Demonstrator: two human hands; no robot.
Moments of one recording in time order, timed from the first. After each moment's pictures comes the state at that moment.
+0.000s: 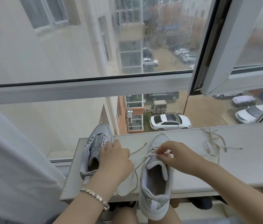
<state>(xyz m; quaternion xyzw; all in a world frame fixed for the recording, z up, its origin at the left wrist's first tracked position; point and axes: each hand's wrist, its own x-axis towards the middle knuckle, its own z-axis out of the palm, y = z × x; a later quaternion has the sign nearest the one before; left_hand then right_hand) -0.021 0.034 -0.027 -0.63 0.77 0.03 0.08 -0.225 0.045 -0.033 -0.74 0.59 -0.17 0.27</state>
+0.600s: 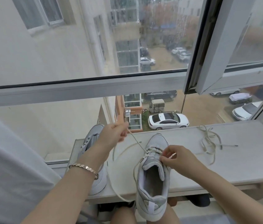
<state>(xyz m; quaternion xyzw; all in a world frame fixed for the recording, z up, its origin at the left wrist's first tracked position) -0.024 -0.008 0.000 -0.56 0.54 0.51 -0.37 -0.229 0.062 -0.045 -0.61 0.68 -0.23 0.34</state>
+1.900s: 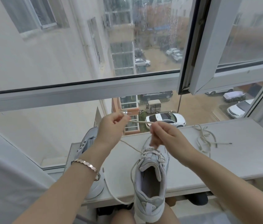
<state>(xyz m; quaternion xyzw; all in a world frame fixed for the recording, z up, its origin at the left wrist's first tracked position) -0.043 -0.005 0.026 -0.52 0.65 0.35 -0.43 -0.207 0.048 0.012 -0.56 0.47 -0.48 0.48</state>
